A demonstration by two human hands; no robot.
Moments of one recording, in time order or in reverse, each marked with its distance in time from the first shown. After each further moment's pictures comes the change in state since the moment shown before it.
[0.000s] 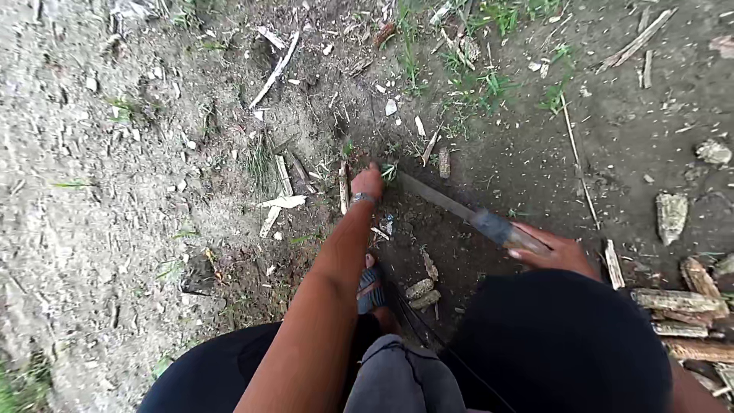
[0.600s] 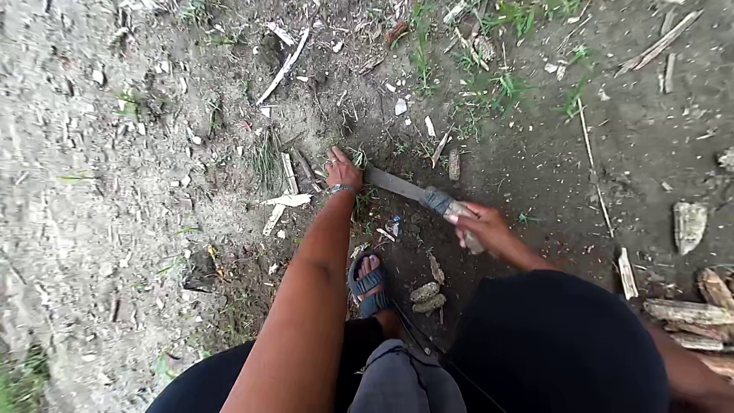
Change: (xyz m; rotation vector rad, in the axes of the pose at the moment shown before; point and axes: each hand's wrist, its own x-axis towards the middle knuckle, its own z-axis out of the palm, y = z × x) left_hand 0.035 -0.064 -0.018 -0.034 0.262 -0.173; right_hand 0.086 -0.066 0.096 0.548 -0.249 0.280
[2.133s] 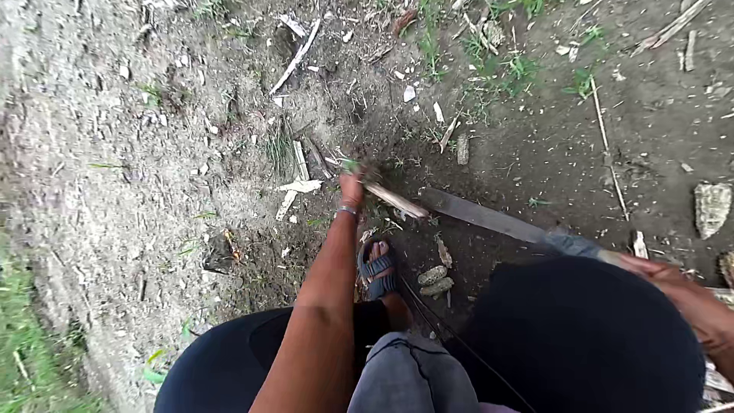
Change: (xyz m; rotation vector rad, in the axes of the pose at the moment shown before) left_hand -0.068 -0.040 0.023 -1.195 0.024 -0.055; right_hand -0.179 0.000 -0.115 -0.047 0.315 0.138
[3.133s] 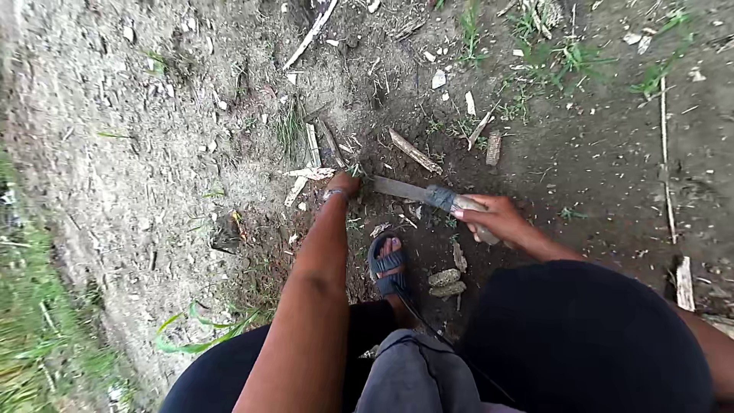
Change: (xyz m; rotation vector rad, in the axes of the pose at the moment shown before) left_hand 0.046 0.002 -0.058 1.013 -0.255 -0.347; right_hand 0.130 -0.042 0.199 -0.195 -0.451 -0.149
